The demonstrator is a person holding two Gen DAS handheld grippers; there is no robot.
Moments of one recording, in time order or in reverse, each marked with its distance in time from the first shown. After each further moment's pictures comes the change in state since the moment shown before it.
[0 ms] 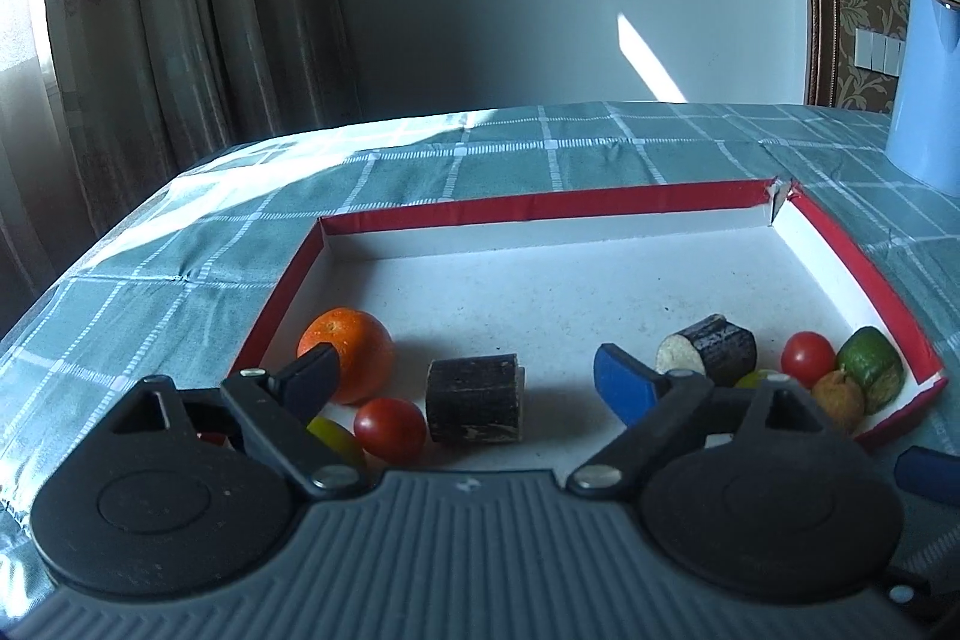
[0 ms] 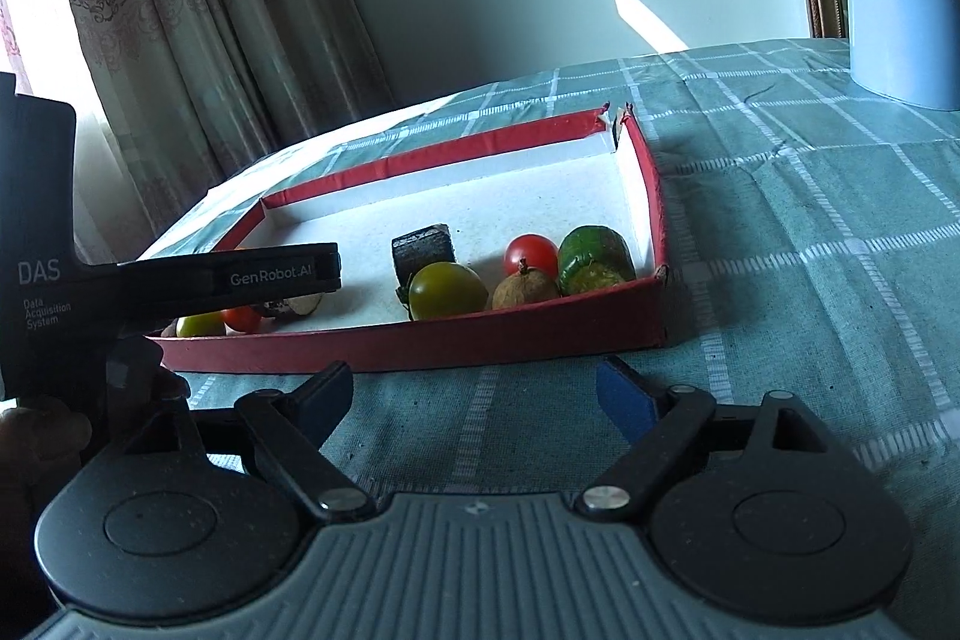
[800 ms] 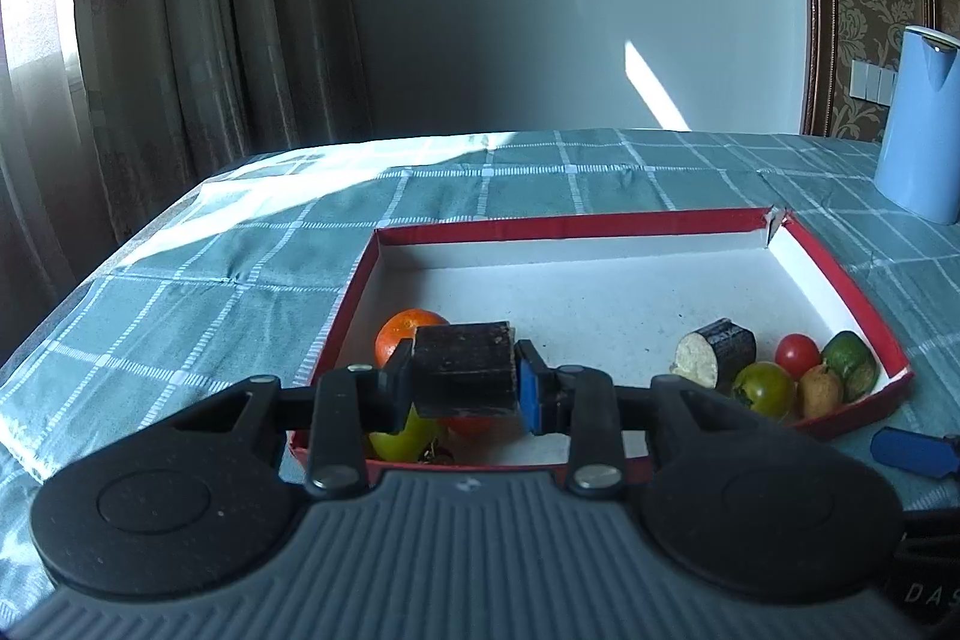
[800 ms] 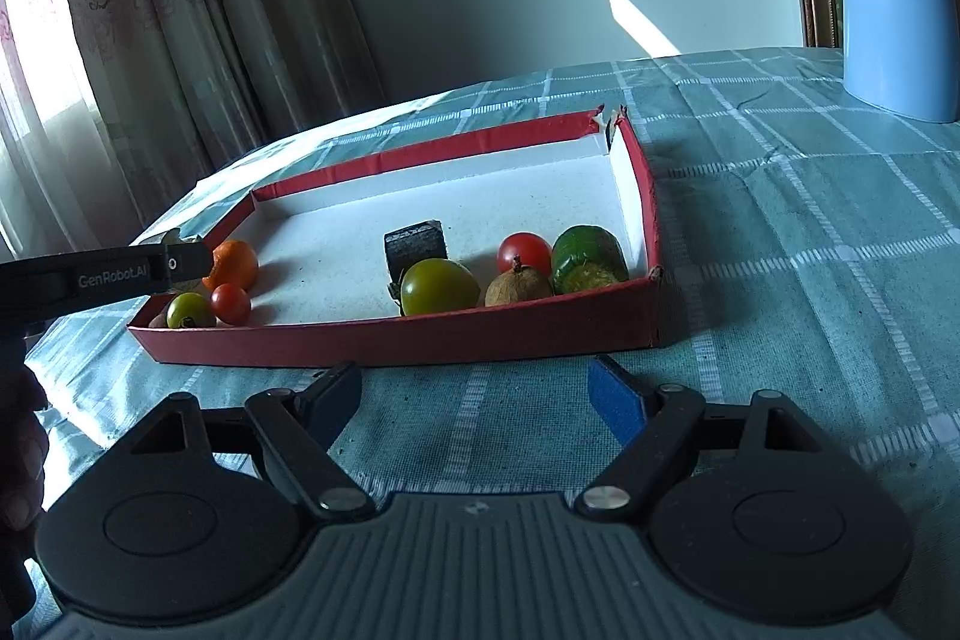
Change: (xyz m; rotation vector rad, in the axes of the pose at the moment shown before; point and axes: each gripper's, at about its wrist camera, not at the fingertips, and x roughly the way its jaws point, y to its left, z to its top) left arm -0.030 0.032 0.000 -0.041 -0.023 -0.015; right arm 0.000 0.005 -0.001 -0.027 0.004 -0.037
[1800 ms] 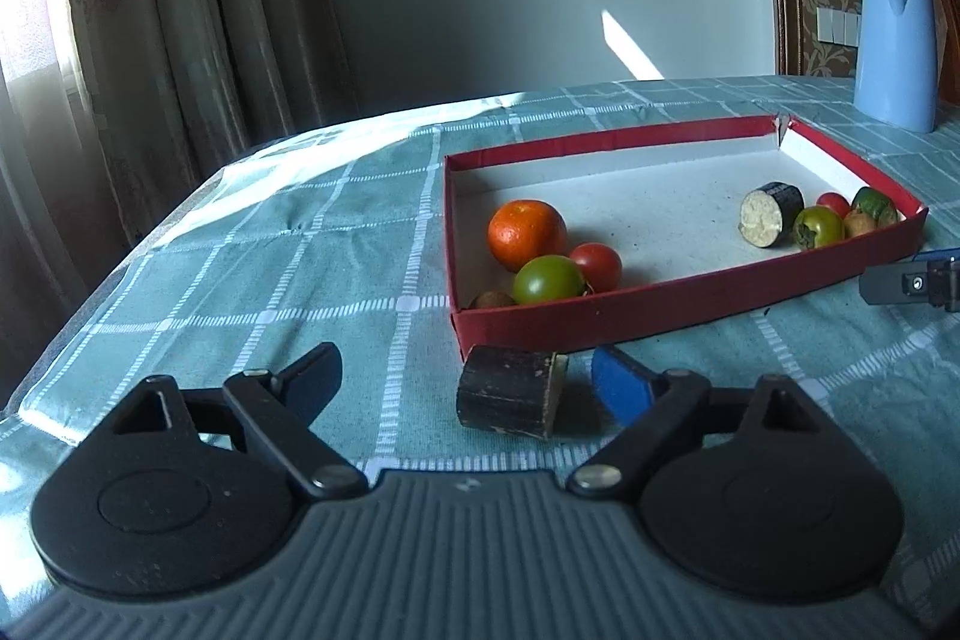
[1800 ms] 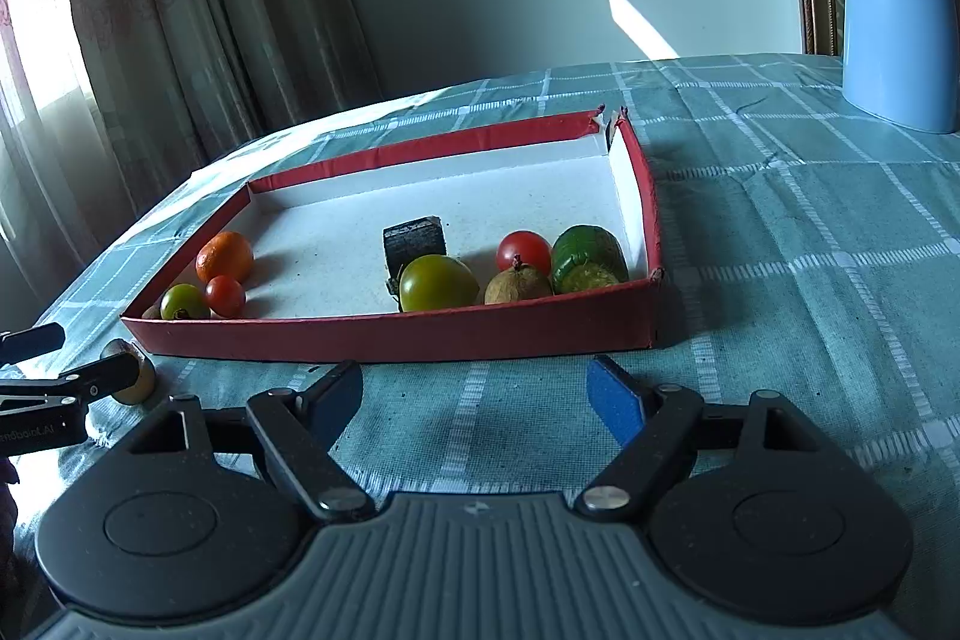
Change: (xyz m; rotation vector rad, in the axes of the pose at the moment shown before) left arm -0.020 0.074 -0.056 0.129 0.020 -0.053; right arm 0.000 0.003 0.000 -0.021 0.004 -0.018
